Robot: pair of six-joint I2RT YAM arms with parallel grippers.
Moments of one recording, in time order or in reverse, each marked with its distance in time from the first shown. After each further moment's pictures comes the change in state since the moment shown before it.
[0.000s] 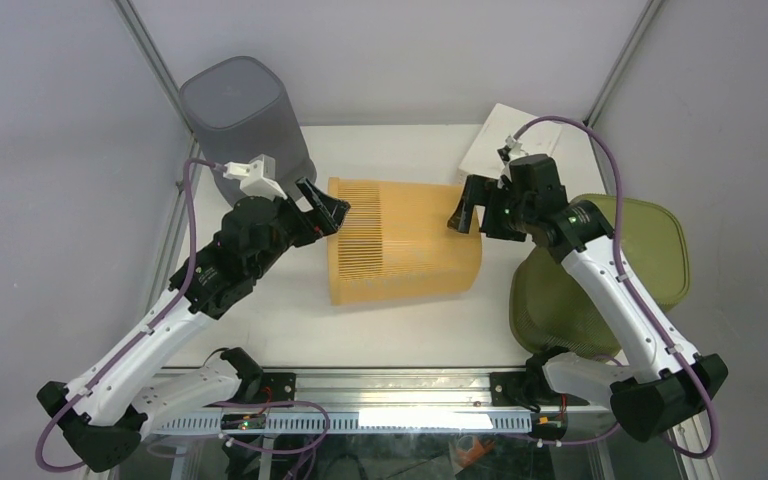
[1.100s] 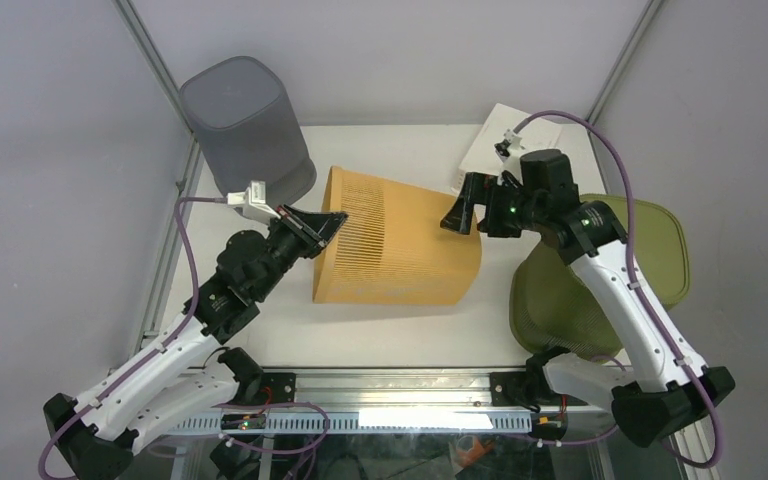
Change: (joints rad) left arm 0.000 -0.136 -0.329 0.462 0.113 -0.242; right arm -0.053 -0.042 0.048 -0.002 -0.212 -0.043
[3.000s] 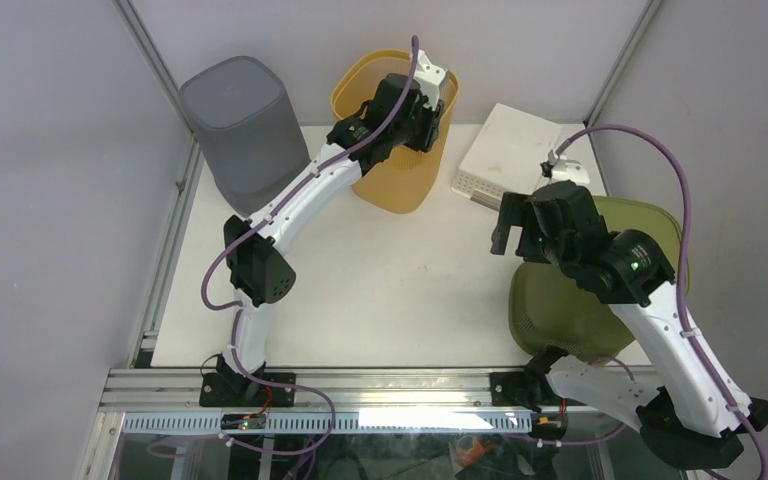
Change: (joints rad) left arm -0.006 1.345 1.553 -0.594 0.138 0.956; right arm 0.264 -0.145 0.118 -0.343 0.694 0.101
